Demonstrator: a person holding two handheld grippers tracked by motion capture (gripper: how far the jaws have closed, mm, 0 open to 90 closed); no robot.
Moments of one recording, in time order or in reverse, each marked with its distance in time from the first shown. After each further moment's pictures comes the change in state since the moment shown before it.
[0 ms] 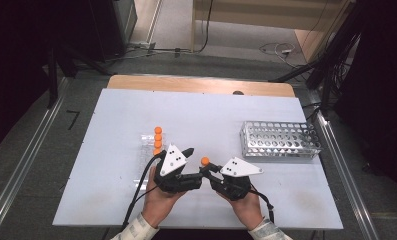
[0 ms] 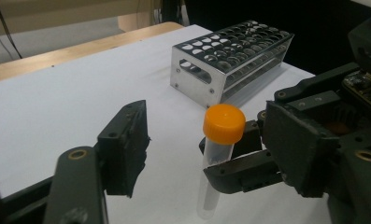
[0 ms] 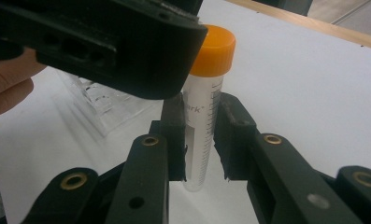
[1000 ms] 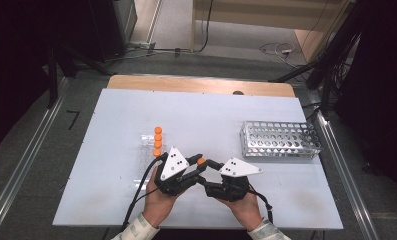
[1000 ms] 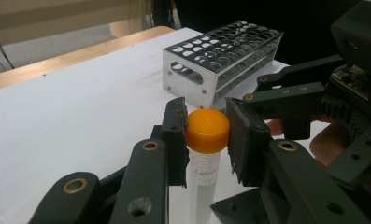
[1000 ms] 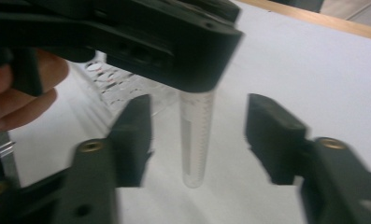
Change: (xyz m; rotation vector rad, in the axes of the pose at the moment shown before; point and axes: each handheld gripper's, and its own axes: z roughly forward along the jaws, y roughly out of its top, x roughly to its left) left arm -0.001 -0.003 -0.001 -0.015 -0.024 0.034; right arm 0.003 0.002 0.000 -0.005 0.035 0.030
